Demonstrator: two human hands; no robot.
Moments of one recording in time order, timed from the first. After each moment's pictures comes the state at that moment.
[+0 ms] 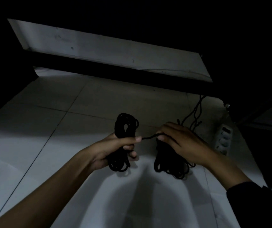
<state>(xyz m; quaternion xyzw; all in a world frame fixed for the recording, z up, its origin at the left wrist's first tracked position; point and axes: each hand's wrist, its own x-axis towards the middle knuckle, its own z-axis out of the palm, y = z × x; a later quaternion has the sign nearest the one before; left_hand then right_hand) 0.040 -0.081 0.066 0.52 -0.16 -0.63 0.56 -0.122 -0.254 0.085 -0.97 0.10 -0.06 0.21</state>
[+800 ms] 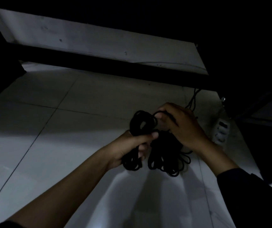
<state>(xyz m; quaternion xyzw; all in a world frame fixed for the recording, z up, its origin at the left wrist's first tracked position) 0.009 -0.130 0.048 0.51 -0.26 -0.61 0.55 -0.109 -0.278 0.083 -0.92 0.14 -0.22 0.28</state>
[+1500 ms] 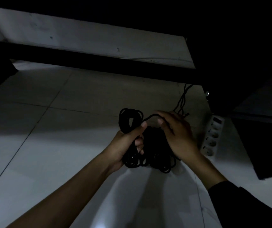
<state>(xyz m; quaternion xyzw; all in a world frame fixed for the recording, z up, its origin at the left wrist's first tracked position) -0.022 -0.146 0.041 0.50 -0.16 -0.55 0.65 -0.136 -0.278 0.041 -0.88 0.28 -0.24 0.29</state>
